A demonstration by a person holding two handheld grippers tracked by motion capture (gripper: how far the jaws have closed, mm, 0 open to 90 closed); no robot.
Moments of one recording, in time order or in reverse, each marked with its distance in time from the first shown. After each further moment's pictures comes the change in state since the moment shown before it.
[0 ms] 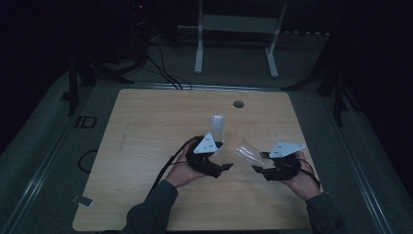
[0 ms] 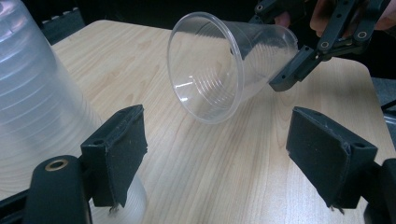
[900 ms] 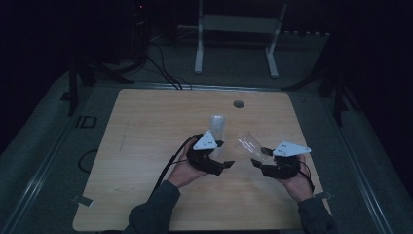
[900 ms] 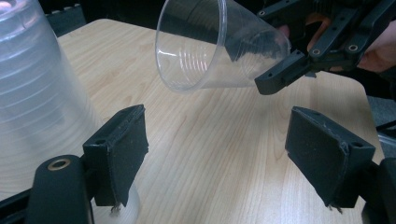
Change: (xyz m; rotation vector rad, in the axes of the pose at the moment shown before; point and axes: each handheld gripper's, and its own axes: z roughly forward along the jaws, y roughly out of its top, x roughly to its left) left arm 0.003 0.001 0.003 -0.026 -0.001 -0.074; right arm 0.002 -0.006 0.004 -0.160 -0.088 0.117
